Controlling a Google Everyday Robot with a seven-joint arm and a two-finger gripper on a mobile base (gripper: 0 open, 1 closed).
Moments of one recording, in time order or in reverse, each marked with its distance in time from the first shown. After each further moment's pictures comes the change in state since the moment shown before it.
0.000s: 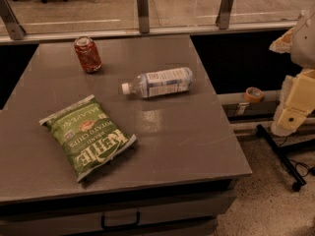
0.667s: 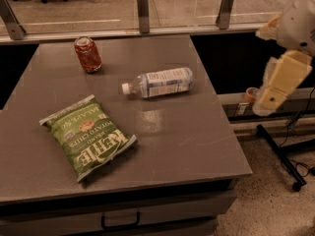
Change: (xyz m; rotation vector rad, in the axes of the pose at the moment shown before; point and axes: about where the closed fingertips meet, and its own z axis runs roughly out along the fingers) arm -0.029 -0.023 -0.002 0.010 -0.095 0.000
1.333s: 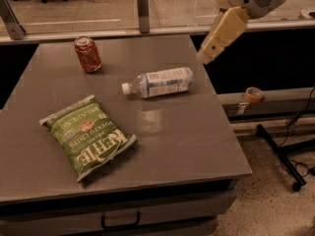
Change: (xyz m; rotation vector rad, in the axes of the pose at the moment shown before) arm -0.106 -0.083 0.021 -0.011 -0.355 0.040
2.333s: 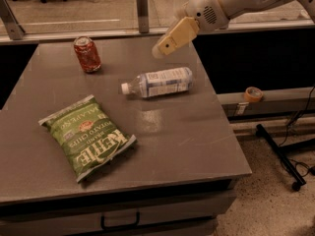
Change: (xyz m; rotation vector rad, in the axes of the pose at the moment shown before) arm -0.061 -0.016 0.091 -0.104 -0.288 0.105
